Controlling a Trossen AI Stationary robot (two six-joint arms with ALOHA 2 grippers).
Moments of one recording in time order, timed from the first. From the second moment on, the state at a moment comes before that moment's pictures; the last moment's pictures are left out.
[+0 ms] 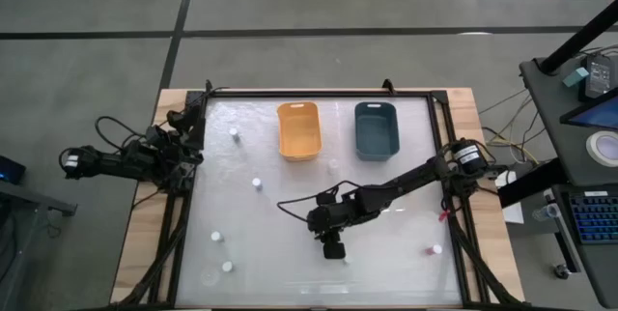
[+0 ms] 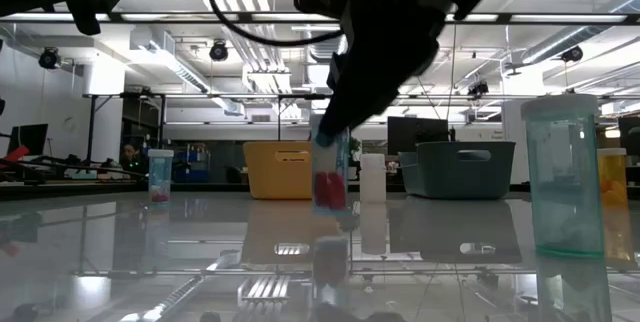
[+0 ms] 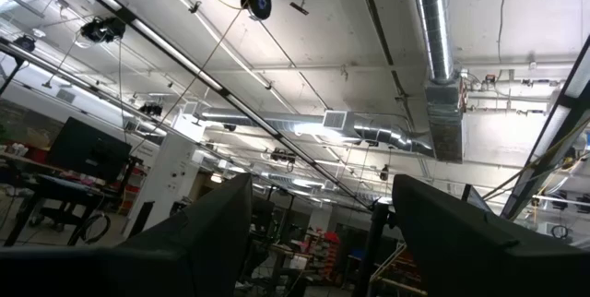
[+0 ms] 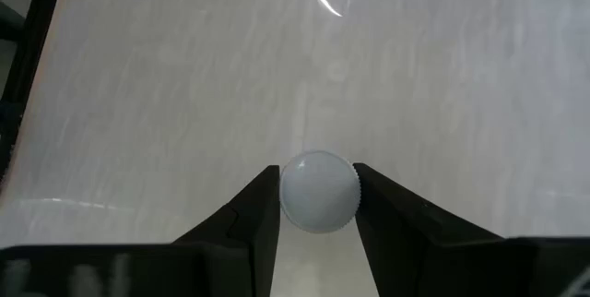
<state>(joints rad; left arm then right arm) -0.11 0.26 0.06 1.02 -0.63 0.22 0.30 1.95 1.35 -0.33 -0.06 0.23</state>
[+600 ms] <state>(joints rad) -0.11 0.26 0.06 1.02 -0.64 0.23 -0.07 1.90 1.67 -0.60 -0.05 0.11</state>
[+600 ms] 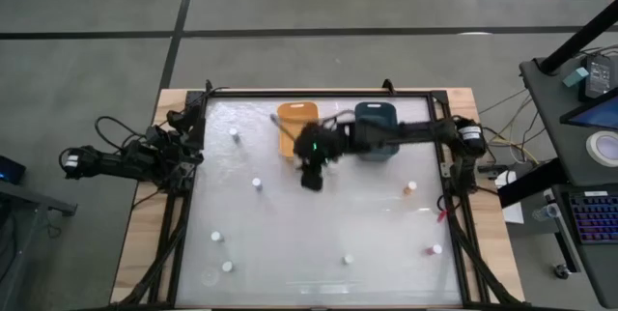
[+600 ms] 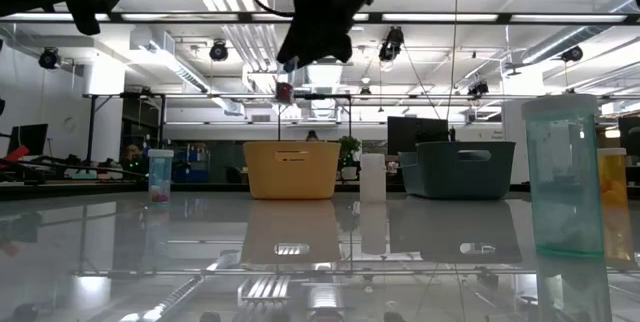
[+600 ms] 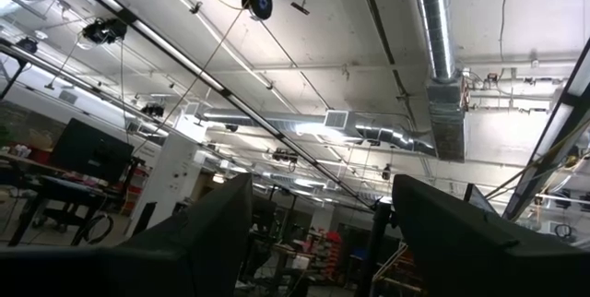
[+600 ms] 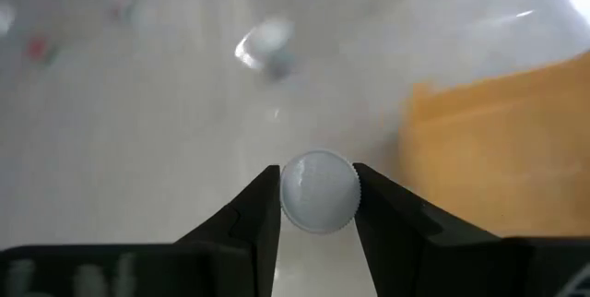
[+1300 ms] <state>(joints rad) -0.11 0.26 0.06 1.02 -0.64 0.23 -0.39 2.31 2.18 -0.65 -0.14 -0.04</state>
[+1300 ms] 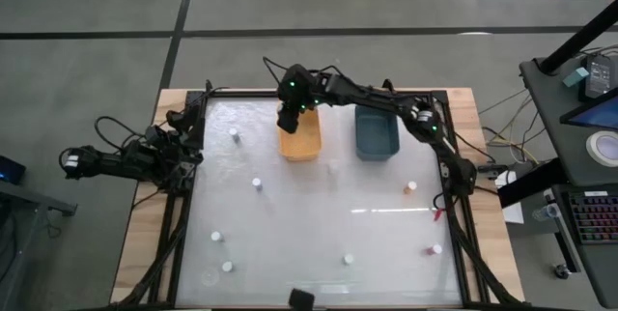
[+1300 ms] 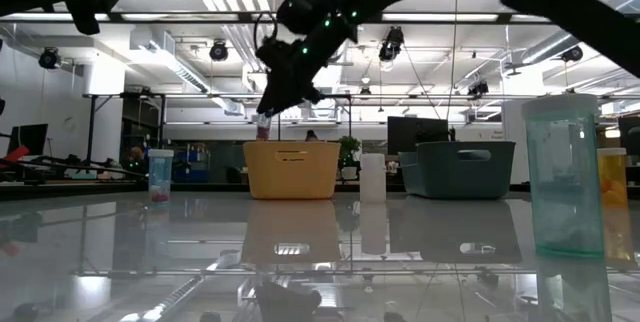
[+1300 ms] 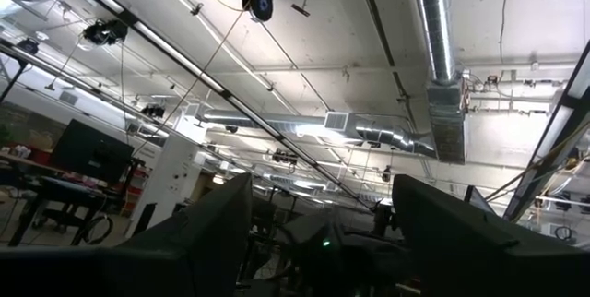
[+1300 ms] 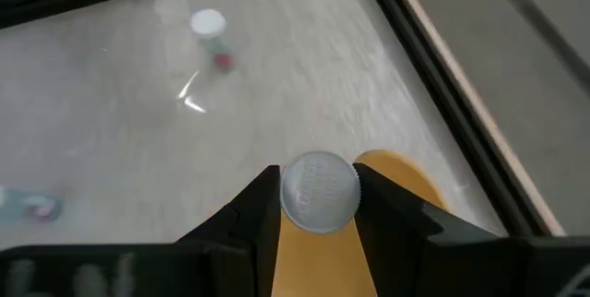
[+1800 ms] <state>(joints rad) -0.11 0.26 0.06 1.02 -0.64 0.27 -0.43 2.37 2.20 -0.71 -0.16 -0.02</state>
